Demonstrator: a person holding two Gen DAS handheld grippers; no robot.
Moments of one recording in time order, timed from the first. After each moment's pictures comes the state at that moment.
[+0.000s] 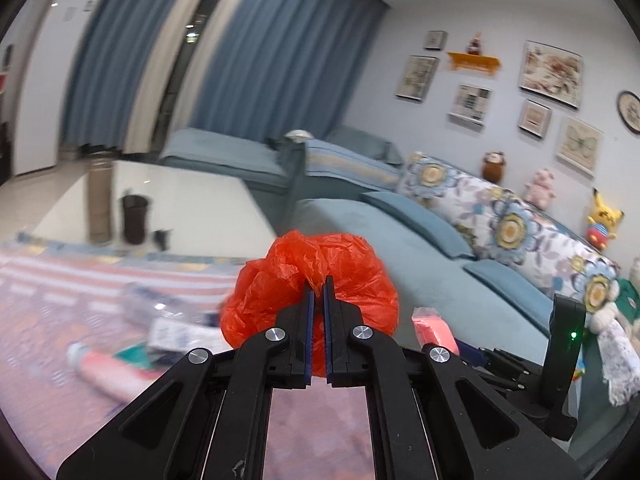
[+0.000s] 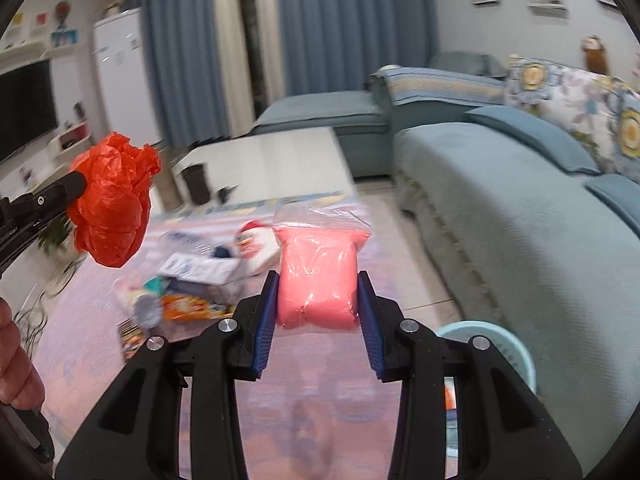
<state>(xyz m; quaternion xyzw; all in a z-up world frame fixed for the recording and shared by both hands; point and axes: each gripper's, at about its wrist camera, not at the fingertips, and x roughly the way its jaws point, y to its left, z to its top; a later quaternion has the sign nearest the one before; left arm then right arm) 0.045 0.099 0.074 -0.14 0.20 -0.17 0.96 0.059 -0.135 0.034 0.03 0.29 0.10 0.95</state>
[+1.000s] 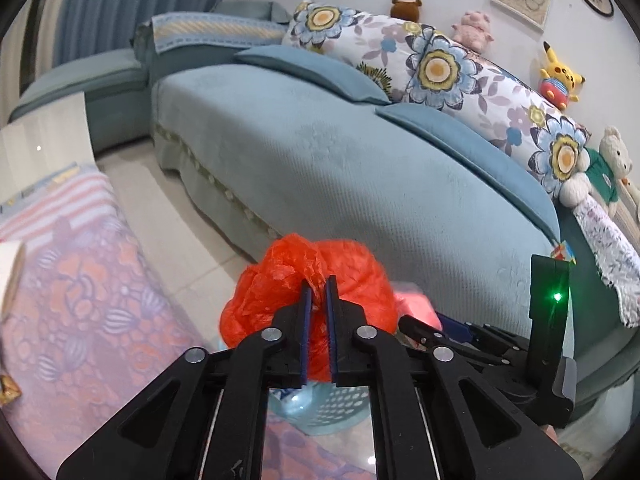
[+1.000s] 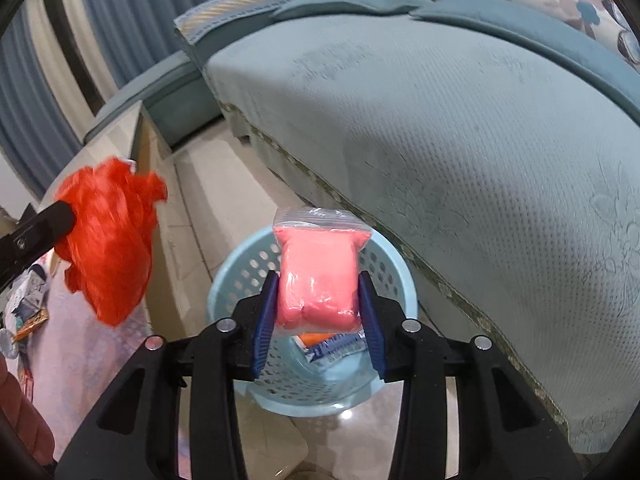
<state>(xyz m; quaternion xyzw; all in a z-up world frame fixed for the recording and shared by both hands) 0.145 -0.172 -0.068 -0.03 0.38 -0.34 0.86 0.065 -0.373 -0.116 0.18 0.42 -0.12 0.88</state>
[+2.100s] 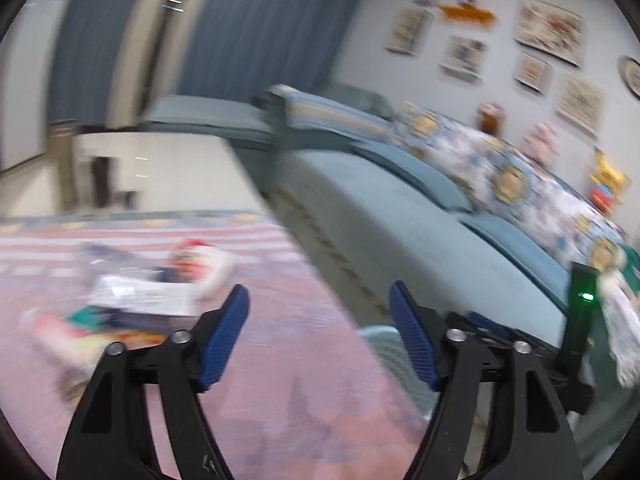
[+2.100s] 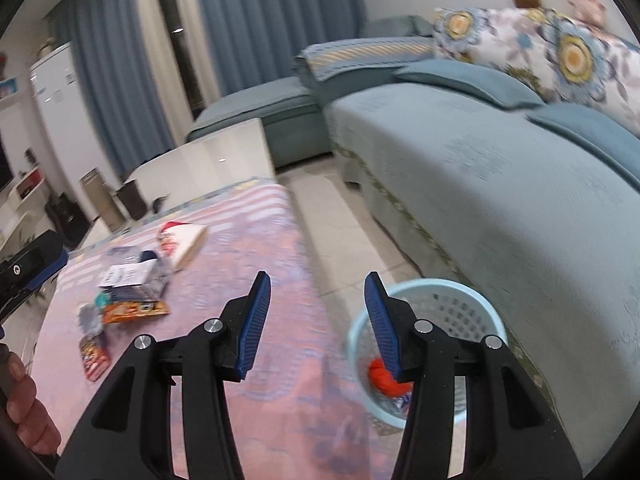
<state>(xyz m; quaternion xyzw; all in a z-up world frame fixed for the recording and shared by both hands) 0.053 0.048 0.028 -0.12 0.26 -0.15 0.95 0.060 -0.218 -0.002 0.10 0.33 0.04 0.94</state>
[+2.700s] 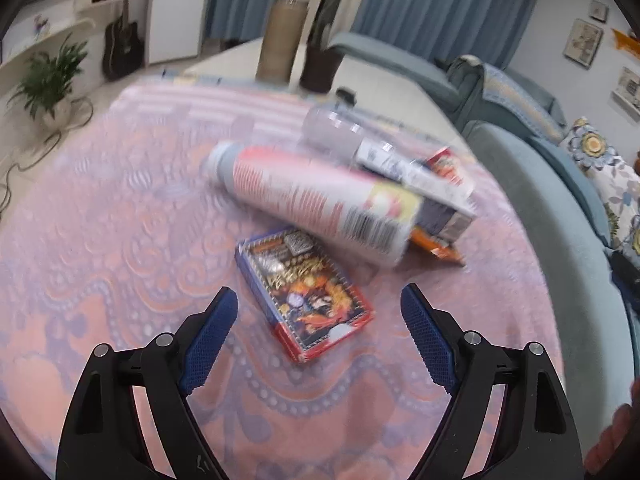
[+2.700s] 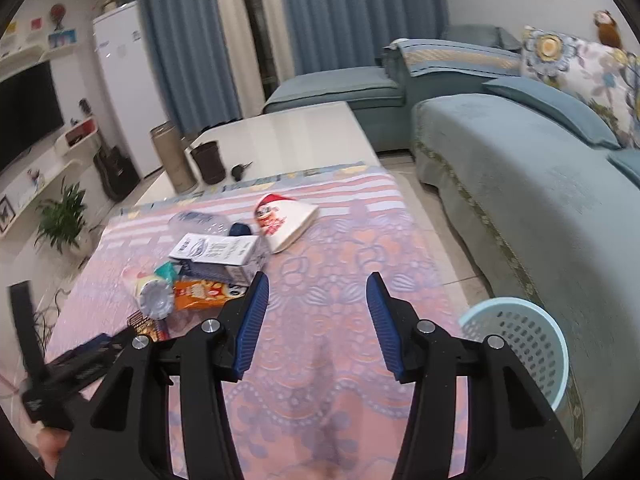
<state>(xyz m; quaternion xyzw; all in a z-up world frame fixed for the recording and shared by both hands) 0.031 0.184 -0.082 -0.19 0.39 0.11 0.89 0.080 -0.092 -0.002 0.04 0.34 0.15 0.93</state>
